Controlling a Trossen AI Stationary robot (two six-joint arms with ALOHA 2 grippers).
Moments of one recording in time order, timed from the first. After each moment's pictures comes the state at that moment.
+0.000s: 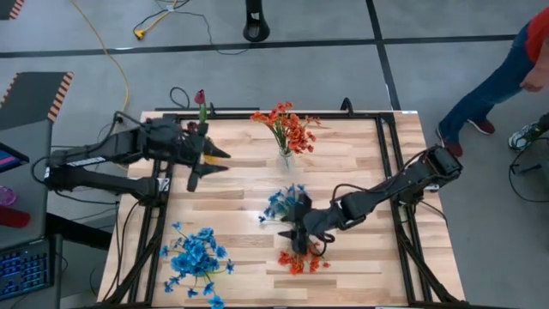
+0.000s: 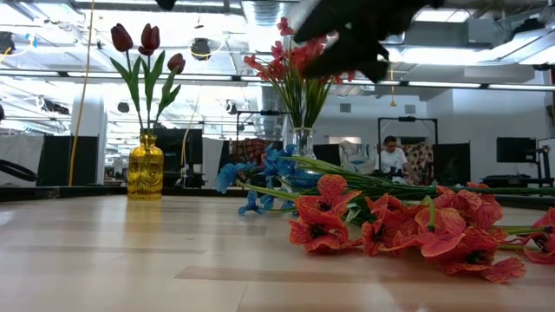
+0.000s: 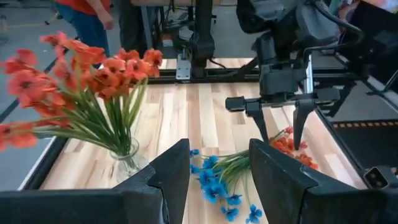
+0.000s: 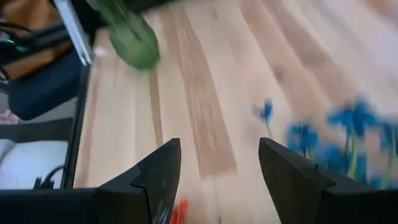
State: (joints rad) left arm 0.14 0.90 1.06 -0.52 0.17 0.04; right arm 0.40 1.64 1.08 -0.07 0.29 0.56
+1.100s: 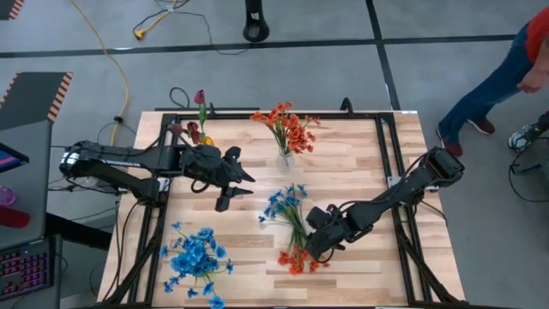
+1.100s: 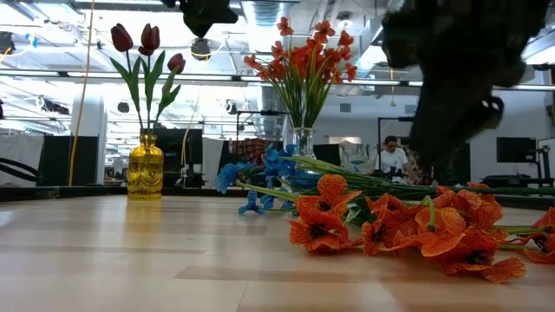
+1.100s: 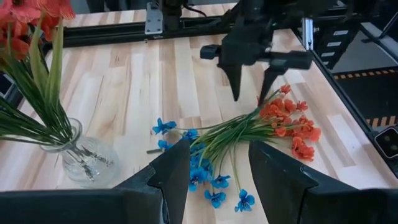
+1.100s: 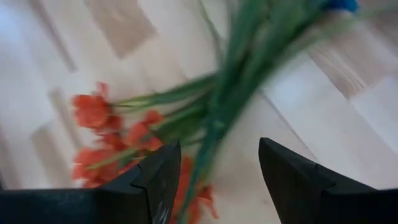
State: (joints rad) left arm -0.03 1.18 1.03 -0.39 0.07 0.04; right arm 0.50 1.64 1.00 -0.45 0.29 1.08
